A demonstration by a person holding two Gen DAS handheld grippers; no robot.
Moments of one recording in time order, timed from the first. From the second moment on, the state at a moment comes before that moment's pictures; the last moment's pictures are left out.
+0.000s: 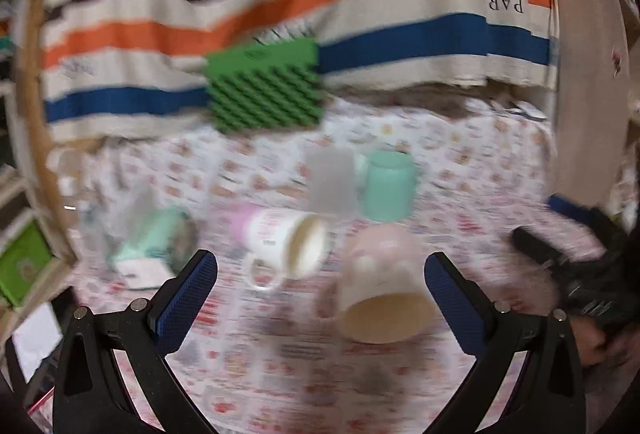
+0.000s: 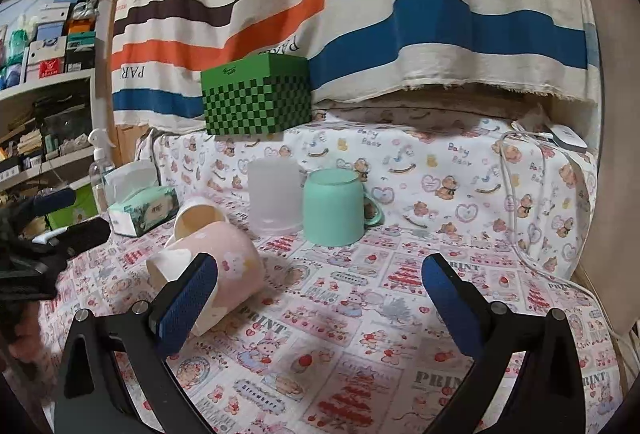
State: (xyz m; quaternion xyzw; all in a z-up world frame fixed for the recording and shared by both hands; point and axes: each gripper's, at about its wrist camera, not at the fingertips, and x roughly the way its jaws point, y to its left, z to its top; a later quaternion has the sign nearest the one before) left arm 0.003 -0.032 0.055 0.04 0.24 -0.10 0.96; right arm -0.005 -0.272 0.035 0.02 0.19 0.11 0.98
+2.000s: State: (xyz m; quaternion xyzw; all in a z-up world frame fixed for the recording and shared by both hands) left arm 0.103 -0.109 0.014 0.03 0.30 -0.20 0.93; right arm 0.007 -0.318 0.037 0.11 0.21 0.02 0.97
